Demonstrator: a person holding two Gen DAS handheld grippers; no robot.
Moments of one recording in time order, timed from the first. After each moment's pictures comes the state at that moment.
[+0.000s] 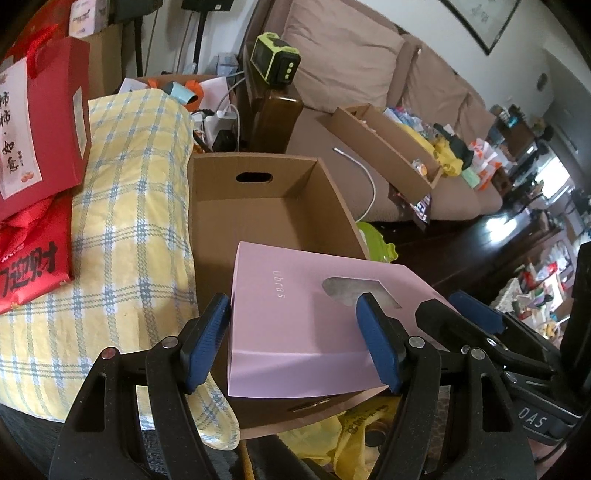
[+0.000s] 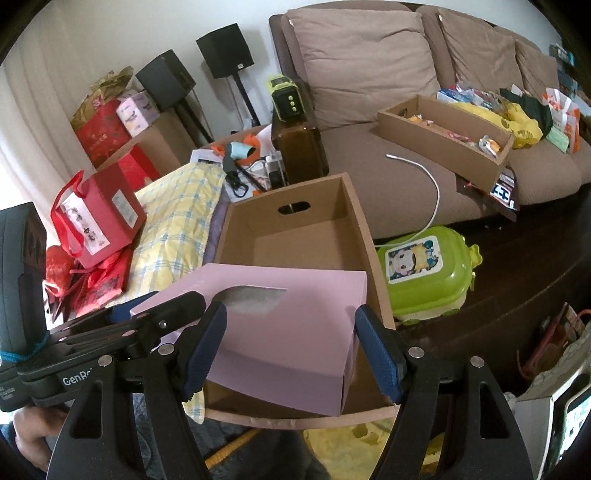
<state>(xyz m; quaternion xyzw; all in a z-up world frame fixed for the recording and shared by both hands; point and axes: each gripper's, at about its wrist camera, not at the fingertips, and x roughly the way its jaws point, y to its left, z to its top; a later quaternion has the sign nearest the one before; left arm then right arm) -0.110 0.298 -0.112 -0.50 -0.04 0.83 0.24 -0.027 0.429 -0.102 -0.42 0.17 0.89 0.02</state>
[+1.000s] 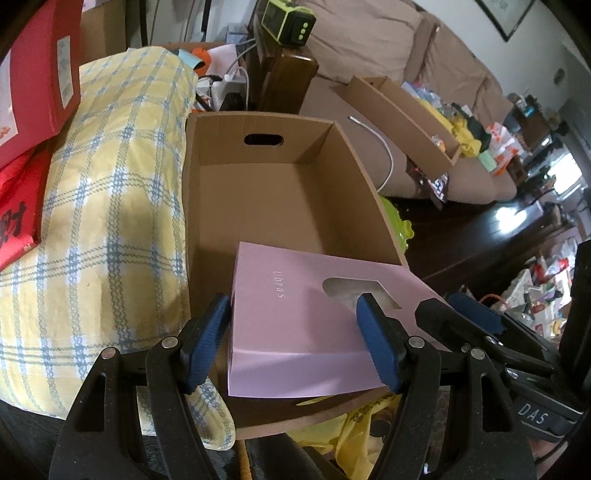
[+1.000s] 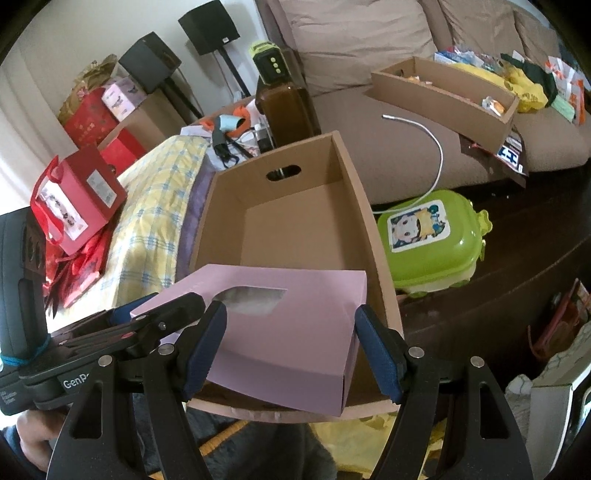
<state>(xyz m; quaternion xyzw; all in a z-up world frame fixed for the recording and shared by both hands) -0.113 0.308 -0.156 -0.55 -0.03 0.81 0.22 -0.033 0.444 -0.148 -0.47 0.20 0.86 0.01</state>
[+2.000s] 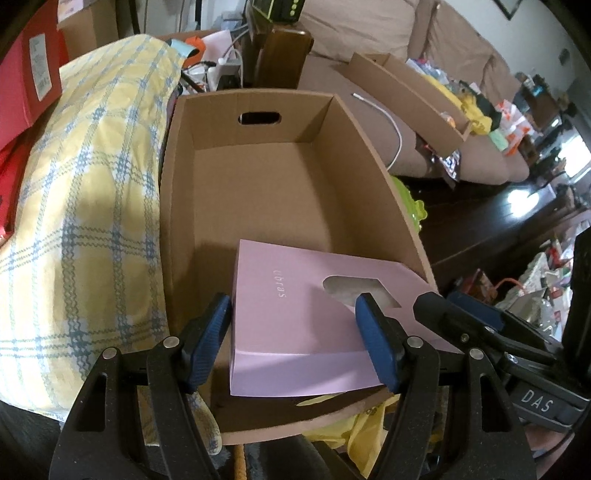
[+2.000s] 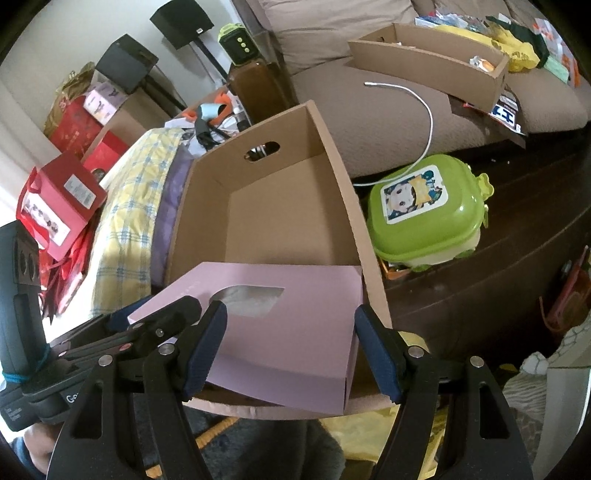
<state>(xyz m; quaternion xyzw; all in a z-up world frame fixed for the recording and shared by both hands) -0.108 0.330 -0.180 -0.57 0.01 0.80 0.21 -0.031 0.468 -0.183 -0.49 0.24 0.84 0.02</state>
